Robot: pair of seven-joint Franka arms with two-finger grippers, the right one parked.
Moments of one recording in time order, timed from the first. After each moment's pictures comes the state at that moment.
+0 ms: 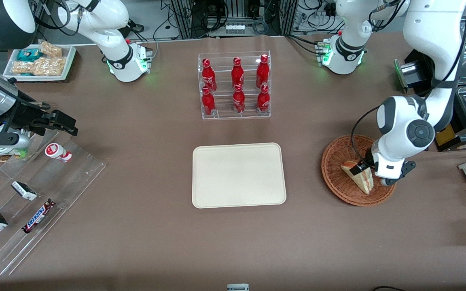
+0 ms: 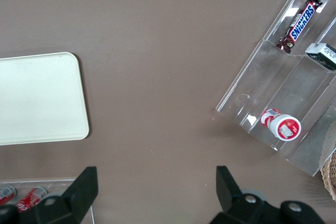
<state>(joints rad) -0.04 0.32 -0.05 -2.12 0.01 2.36 -0.67</state>
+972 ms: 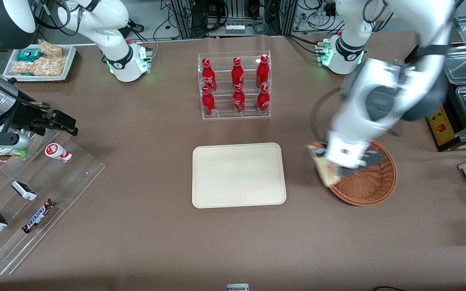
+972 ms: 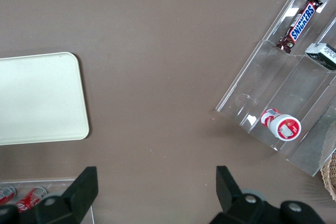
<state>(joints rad) -0.22 0.31 -0.33 -1.64 0.12 1.86 -0.90</state>
